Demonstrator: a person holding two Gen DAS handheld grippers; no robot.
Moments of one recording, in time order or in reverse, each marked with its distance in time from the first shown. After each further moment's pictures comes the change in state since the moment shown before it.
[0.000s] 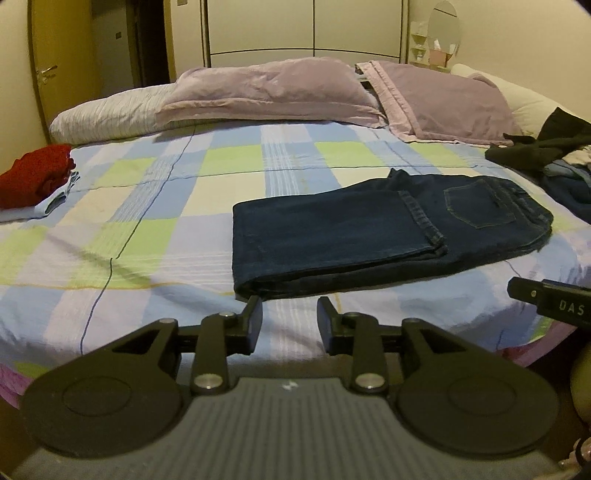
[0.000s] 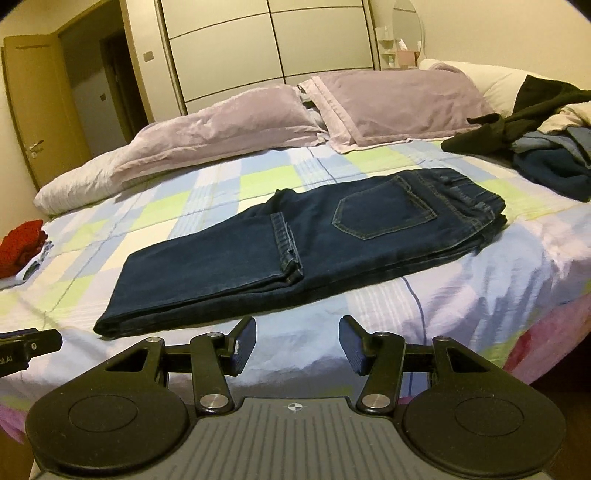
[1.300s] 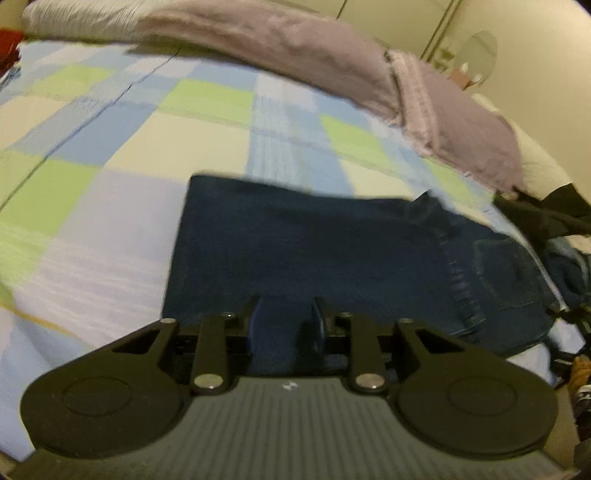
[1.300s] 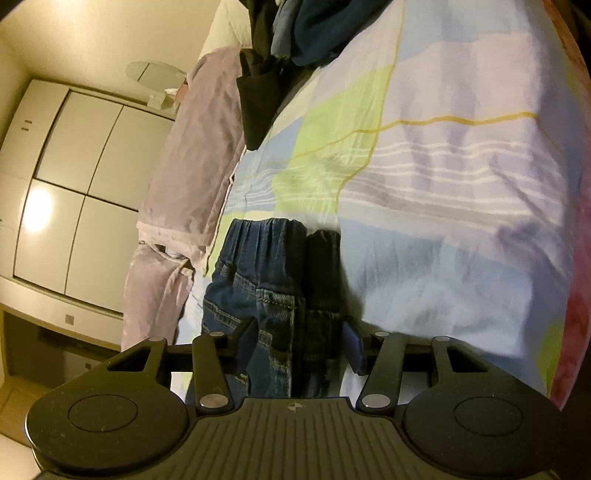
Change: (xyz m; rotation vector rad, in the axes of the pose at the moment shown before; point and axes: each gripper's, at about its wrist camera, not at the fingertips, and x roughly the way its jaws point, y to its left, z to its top) left arm 0.191 0.054 0.035 -0.298 0.128 -0.187; right arm 0.140 -0.306 0.047 1.023 -0.129 0.101
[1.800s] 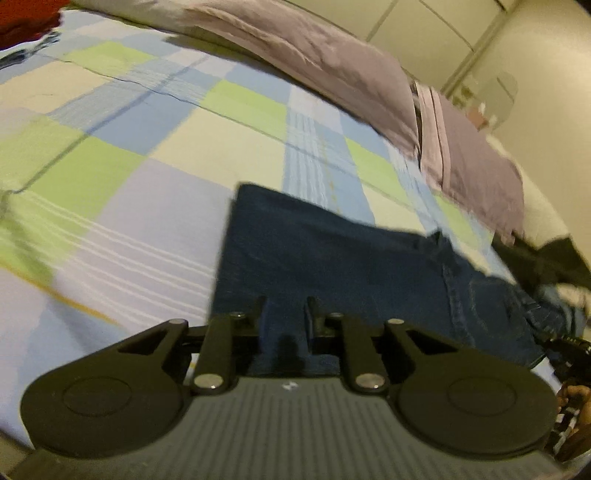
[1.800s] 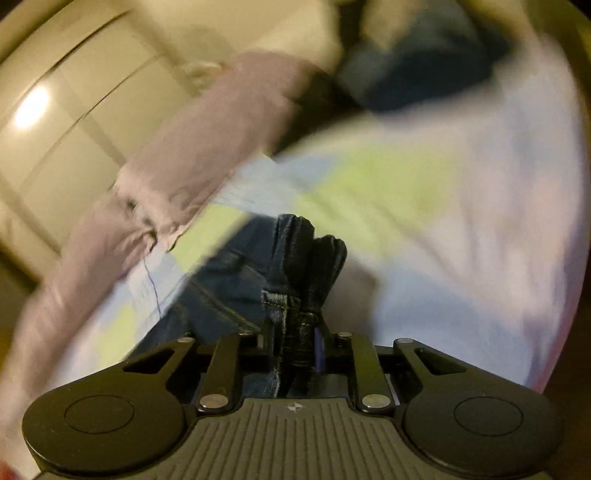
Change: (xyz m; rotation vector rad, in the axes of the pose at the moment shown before) left arm -0.036 0.045 0.004 -0.192 -0.058 -0.053; right arm 0.002 0.100 -0.056 -0.618 -0.176 -0.227
